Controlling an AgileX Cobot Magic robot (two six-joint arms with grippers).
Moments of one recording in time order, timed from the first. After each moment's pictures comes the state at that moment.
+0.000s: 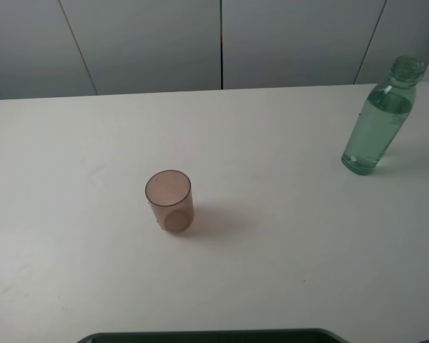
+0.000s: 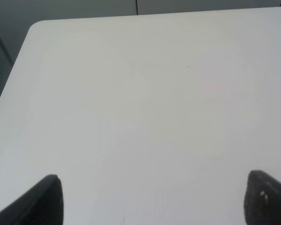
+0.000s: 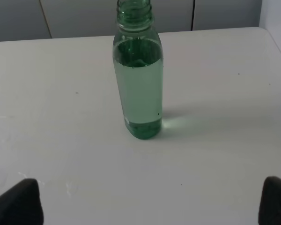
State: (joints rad) left arm -0.07 0.00 -0.51 0.01 1.09 0.03; right arm -0.04 -0.01 -0.51 0.04 1.10 0.00
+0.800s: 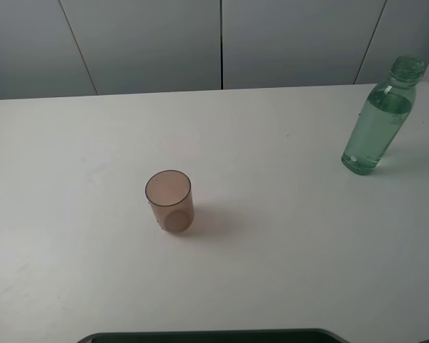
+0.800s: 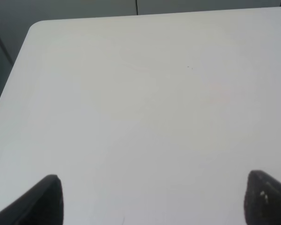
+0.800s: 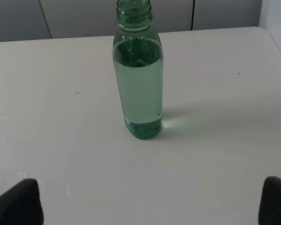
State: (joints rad) left arm -0.07 0.00 -0.51 0.01 1.09 0.03; right arm -0.04 -0.01 -0.51 0.04 1.10 0.00
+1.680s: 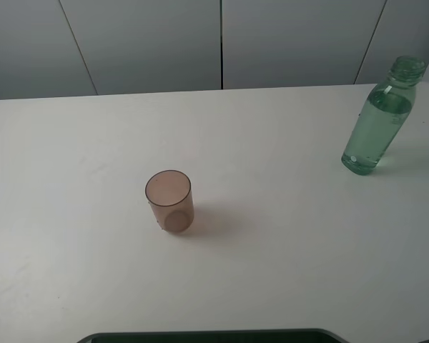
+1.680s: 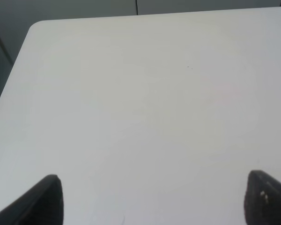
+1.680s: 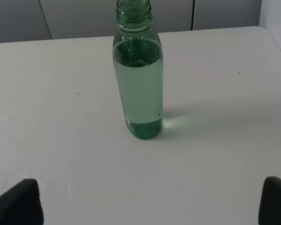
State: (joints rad) left arm -0.07 0.00 -0.51 0.01 1.09 0.03; right arm -0.04 -0.01 -0.51 0.04 1.10 0.01
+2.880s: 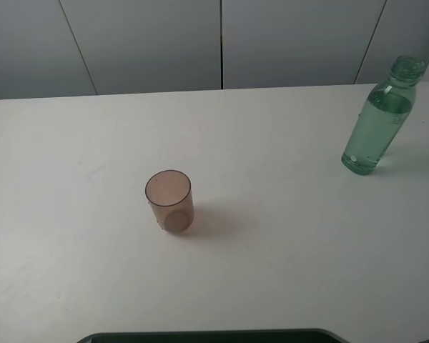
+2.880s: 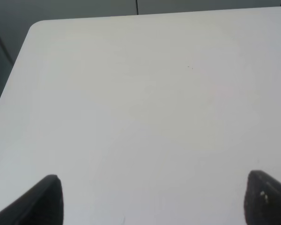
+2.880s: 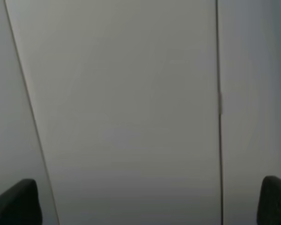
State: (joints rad) left arm -0.07 0.00 -0.51 0.01 1.09 0.03; right arm 0.04 0.86 -0.41 -0.04 -0.36 0.11
